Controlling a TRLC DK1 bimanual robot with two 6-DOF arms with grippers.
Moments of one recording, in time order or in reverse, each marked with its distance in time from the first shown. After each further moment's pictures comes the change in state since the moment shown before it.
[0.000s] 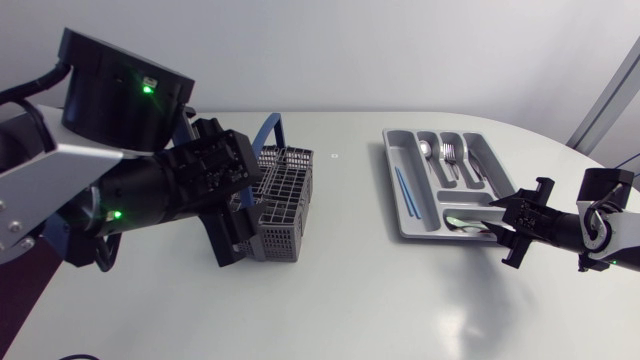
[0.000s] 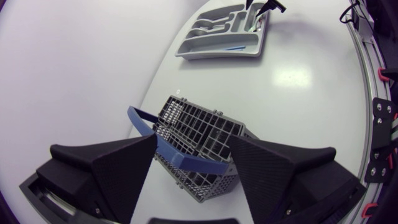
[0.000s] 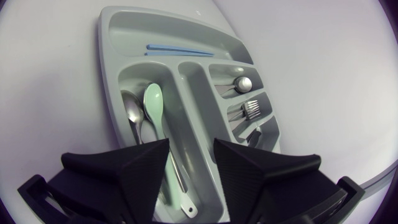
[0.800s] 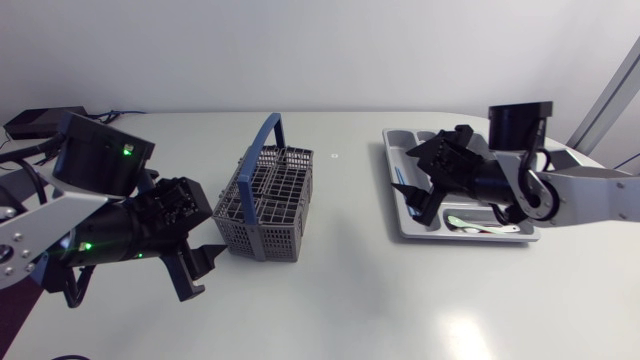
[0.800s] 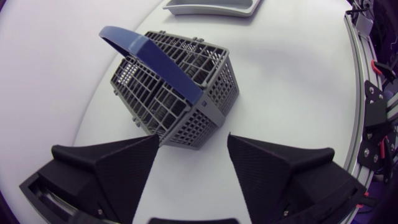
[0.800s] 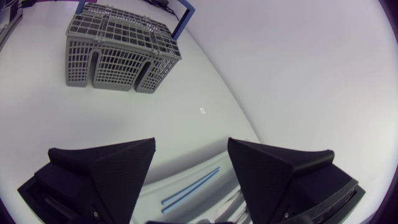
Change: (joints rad) left arm 0.244 -0.076 -0.212 -0.064 0.203 -0.066; right arm 0.604 -0.198 0.148 -0.117 0.206 0.521
